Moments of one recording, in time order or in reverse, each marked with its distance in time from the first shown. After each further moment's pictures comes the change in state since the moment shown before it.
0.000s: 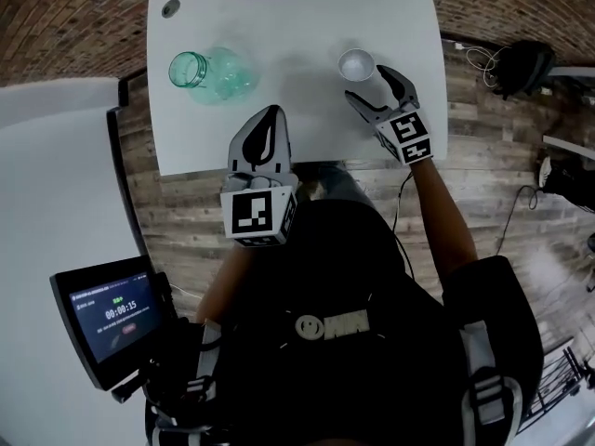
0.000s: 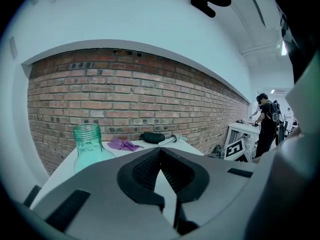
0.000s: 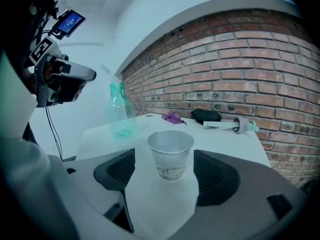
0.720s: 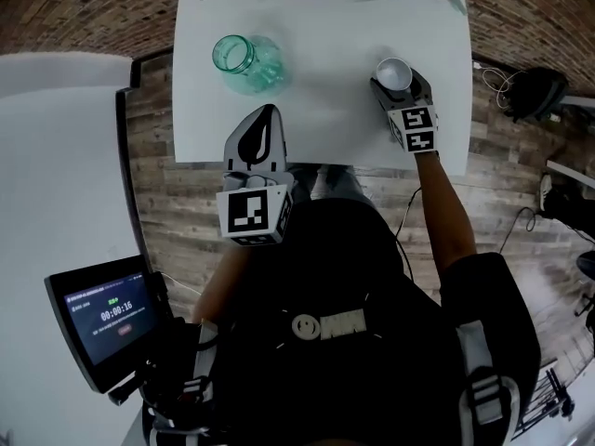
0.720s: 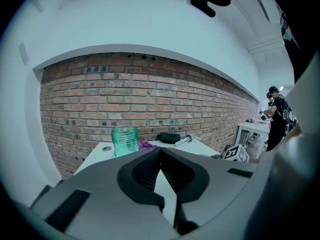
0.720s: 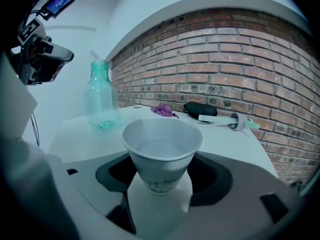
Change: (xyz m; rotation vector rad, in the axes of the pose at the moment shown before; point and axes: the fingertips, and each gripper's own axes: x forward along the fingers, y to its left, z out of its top) left arm -0.021 0.066 -0.002 -0.003 -0.013 0.094; right arm 0.053 -0.029 -0.020 -0.030 0.072 -0.157
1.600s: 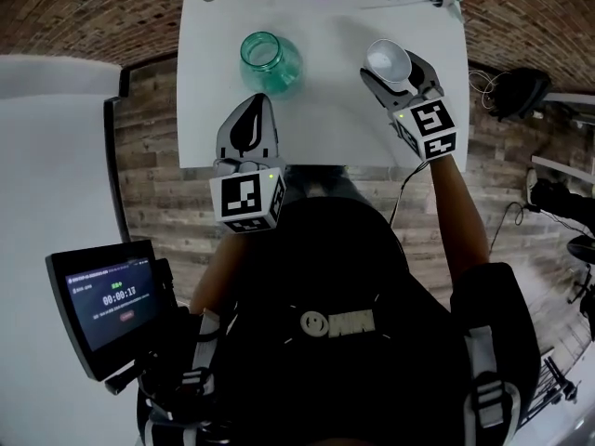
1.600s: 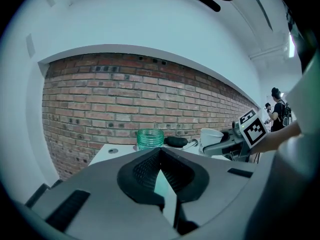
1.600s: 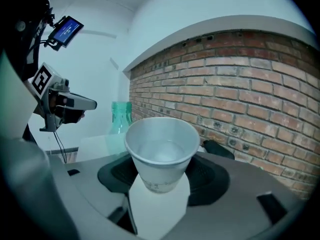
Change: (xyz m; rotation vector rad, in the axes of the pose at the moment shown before) left arm -0.003 0.031 -0.007 -0.023 -0.054 -0.008; right arm -0.056 0.047 0.127 -0.136 -0.099 0.133
